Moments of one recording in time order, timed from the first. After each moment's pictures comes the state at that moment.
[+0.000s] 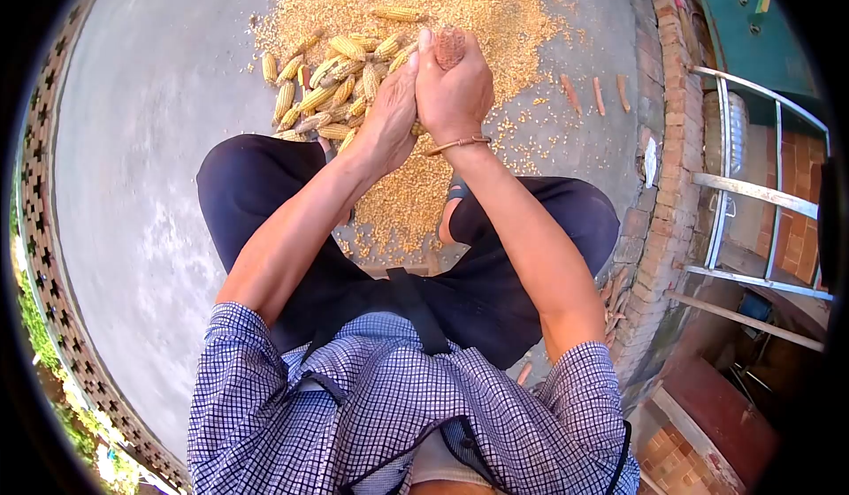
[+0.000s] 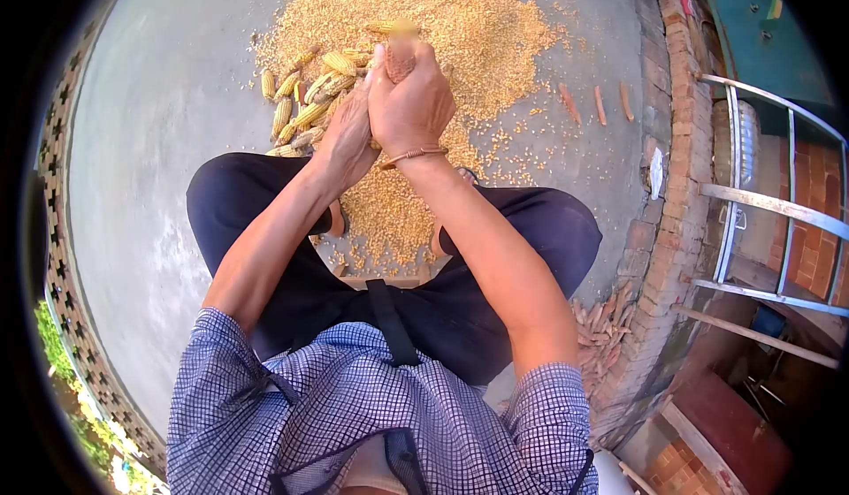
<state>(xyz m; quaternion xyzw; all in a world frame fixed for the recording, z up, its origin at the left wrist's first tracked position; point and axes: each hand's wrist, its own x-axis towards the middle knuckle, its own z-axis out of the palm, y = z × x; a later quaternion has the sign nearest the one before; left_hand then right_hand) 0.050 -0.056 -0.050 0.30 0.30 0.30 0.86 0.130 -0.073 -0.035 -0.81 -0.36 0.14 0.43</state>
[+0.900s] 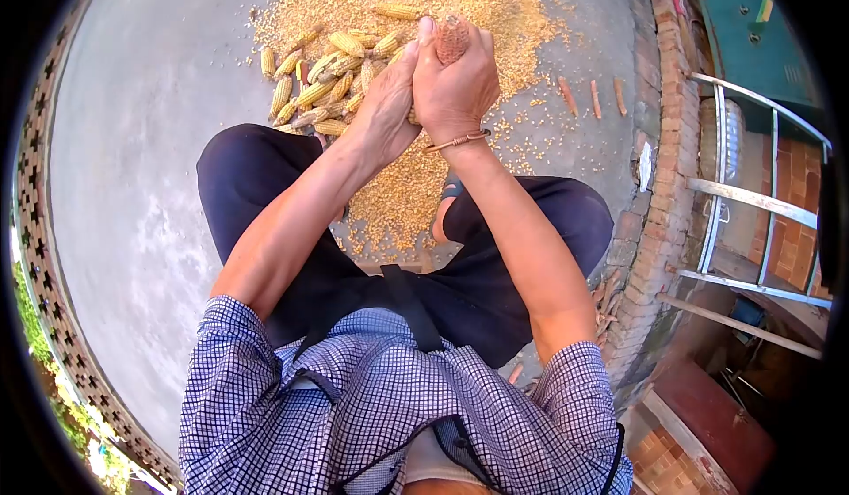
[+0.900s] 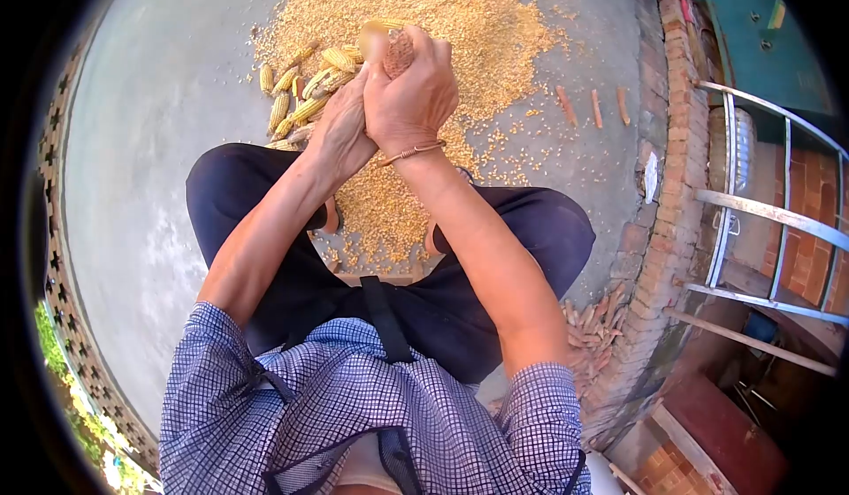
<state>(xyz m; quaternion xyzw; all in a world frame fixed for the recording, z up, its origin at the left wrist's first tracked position) 0.051 -0.051 -0.036 0.19 0.28 0.30 0.89 0.133 -0.069 -0.039 -0.79 -0.42 0.00 0.45</state>
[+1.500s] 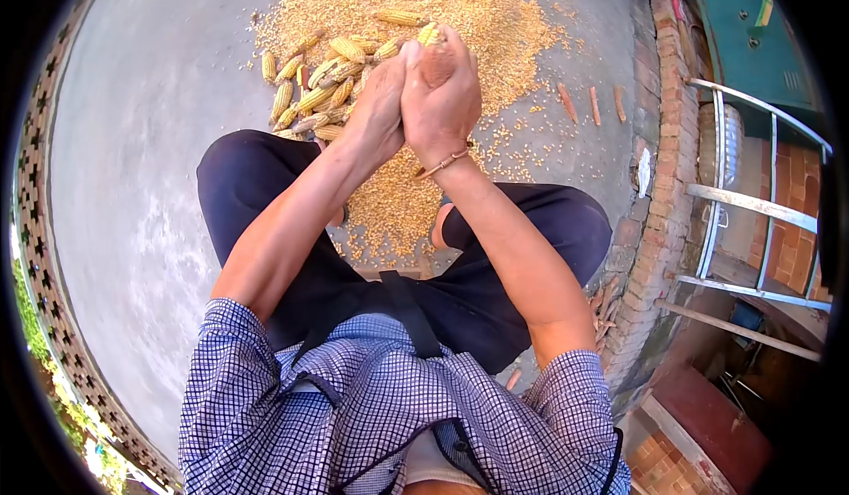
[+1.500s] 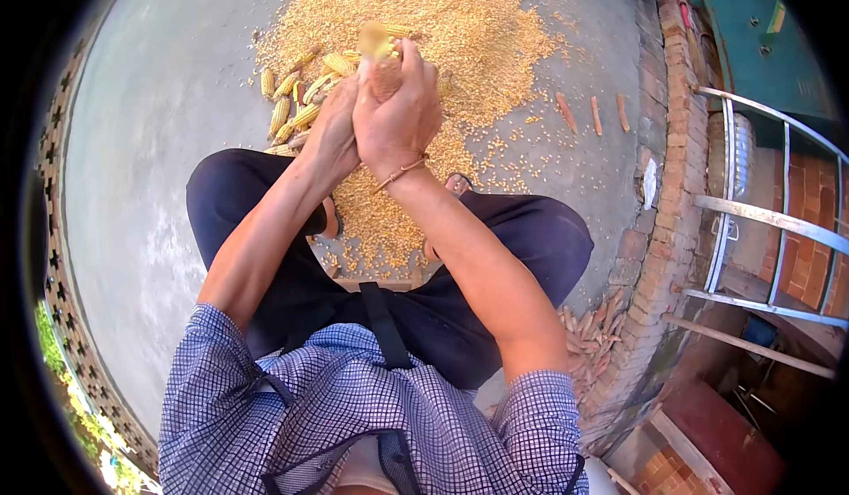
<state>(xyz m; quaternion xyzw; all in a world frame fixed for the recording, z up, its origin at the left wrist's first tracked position) 0.047 -0.041 -0.049 0.26 0.28 0.31 0.87 0.120 -0.075 -0.040 -0.78 -0.40 0.07 0.47</state>
